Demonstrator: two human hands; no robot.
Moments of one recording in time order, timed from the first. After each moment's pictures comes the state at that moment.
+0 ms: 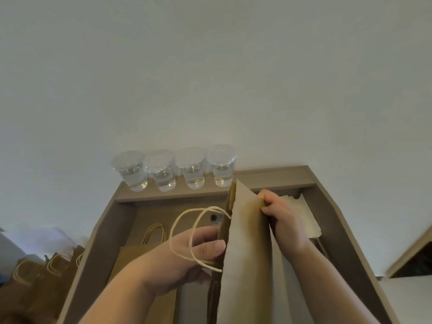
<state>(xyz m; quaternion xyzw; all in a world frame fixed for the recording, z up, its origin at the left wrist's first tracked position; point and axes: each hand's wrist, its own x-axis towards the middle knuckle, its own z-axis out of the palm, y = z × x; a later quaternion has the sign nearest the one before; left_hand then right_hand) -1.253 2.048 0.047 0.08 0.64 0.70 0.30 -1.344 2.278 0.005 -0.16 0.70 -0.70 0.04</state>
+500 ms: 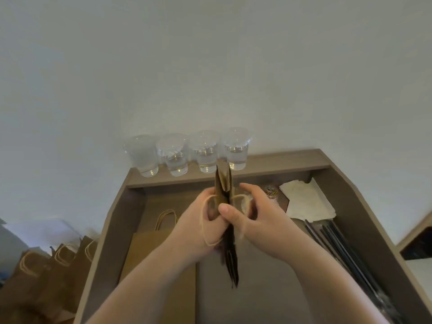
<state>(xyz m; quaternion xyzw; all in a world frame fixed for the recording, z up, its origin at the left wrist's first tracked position) -1.262 2.023 0.015 0.06 0.83 0.55 -0.01 -1.290 2.200 0.000 -0.14 0.84 -0.52 0.04</state>
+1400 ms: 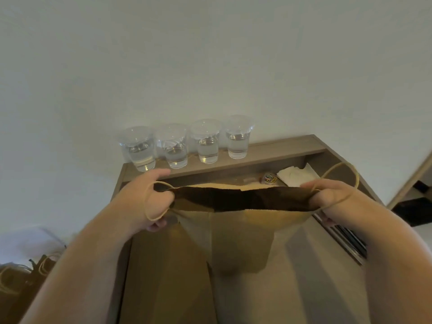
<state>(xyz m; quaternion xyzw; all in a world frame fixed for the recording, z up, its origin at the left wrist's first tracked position) -1.284 1.894 0.033 -0.08 0.89 0.44 0.01 -1.291 2.266 0.009 0.13 0.87 -0.47 0.12</state>
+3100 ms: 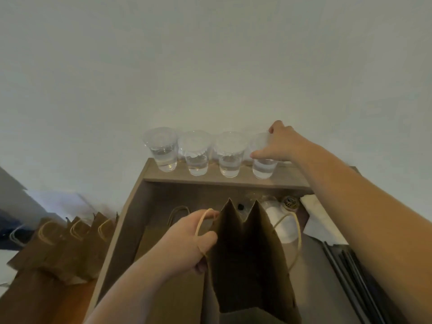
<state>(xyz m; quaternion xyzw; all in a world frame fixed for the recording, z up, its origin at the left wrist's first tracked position) -1.277 1.952 0.012 -0.06 0.85 0.51 0.14 -1.536 2.161 0.080 -0.08 0.98 -0.18 0.08</state>
